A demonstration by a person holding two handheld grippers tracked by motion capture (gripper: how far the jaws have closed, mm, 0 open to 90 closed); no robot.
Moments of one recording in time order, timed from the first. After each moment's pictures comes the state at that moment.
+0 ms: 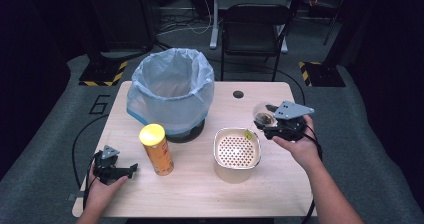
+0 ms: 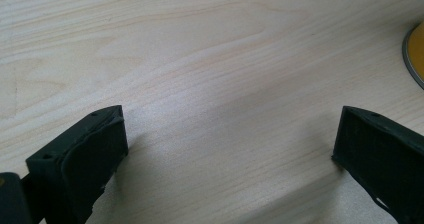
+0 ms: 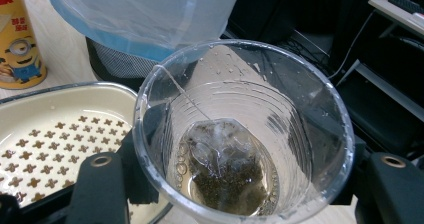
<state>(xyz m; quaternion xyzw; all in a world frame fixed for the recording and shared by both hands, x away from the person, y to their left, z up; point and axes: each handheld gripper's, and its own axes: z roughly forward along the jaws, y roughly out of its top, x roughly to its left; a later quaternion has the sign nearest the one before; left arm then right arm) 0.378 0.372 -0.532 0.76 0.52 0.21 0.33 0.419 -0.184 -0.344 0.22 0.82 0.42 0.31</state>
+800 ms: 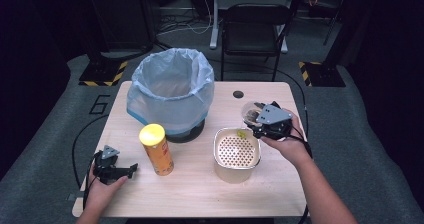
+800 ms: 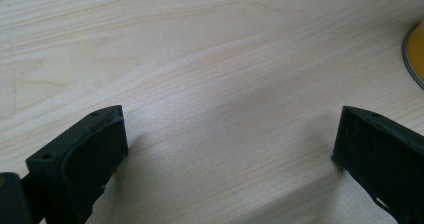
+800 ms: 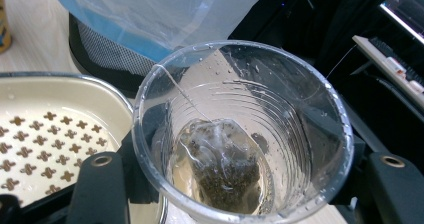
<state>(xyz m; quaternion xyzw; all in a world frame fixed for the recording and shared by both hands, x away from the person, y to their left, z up) 0.378 0.372 -0.532 0.77 0.51 0.22 0.33 0.427 -0.152 -0.356 0.14 0.83 0.38 0.37</state>
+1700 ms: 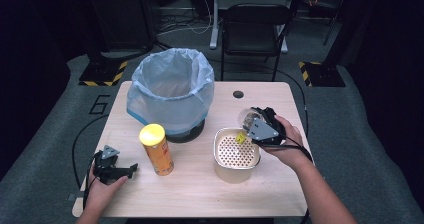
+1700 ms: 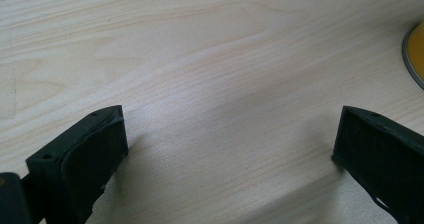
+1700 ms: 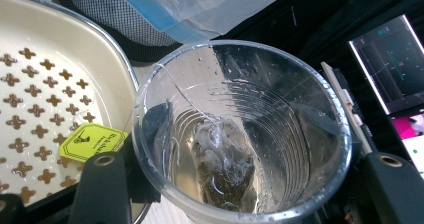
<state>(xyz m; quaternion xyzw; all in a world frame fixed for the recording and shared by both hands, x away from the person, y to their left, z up) 0.379 0.372 -0.532 0.77 0.51 0.22 0.33 0.416 -0.138 -0.377 0.04 0.83 0.30 0.47</state>
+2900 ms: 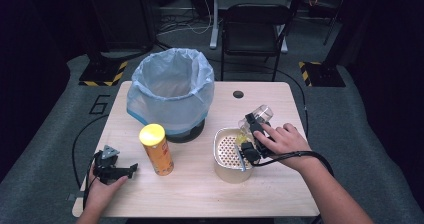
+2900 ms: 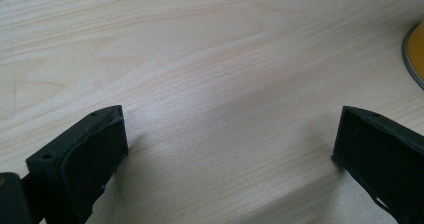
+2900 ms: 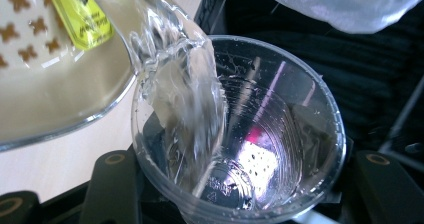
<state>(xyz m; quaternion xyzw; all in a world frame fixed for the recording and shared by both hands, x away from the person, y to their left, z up) 0.378 0.372 -0.532 0.77 0.51 0.21 0.33 0.381 -0.100 -0.394 -0.22 0.76 -0.08 0.60</state>
